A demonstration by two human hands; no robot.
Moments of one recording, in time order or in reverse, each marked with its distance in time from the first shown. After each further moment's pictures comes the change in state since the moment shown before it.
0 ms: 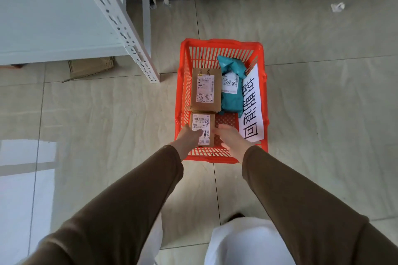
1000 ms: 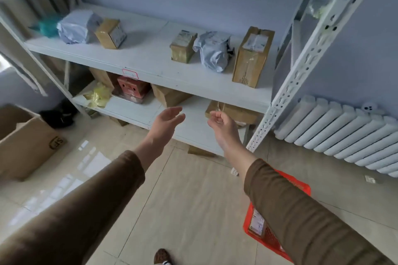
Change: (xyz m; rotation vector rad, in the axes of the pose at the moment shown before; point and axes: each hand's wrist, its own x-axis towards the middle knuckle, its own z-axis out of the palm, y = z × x) left_hand -0.557 0.085 -0.539 -0.483 0.491 0.643; right_hand -0.554 -0.338 0.386 -0.345 -0.110 -0.890
